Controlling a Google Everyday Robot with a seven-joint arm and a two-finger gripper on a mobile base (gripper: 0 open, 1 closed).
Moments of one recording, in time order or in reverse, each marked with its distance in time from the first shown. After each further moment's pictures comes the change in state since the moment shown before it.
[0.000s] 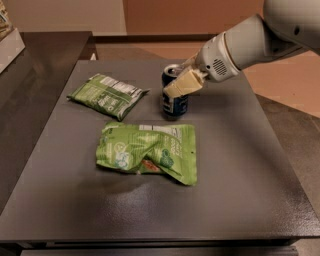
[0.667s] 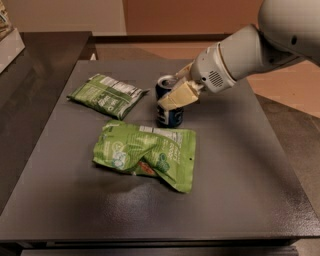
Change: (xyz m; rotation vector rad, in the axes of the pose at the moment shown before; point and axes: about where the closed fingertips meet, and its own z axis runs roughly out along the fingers) arm 0.006 0.035 0.008 -0.057 0.007 -0.031
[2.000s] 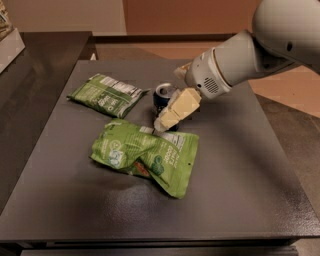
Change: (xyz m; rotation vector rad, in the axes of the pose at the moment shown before) arm 0.000 0.016 0.010 -0.015 0.007 -0.028
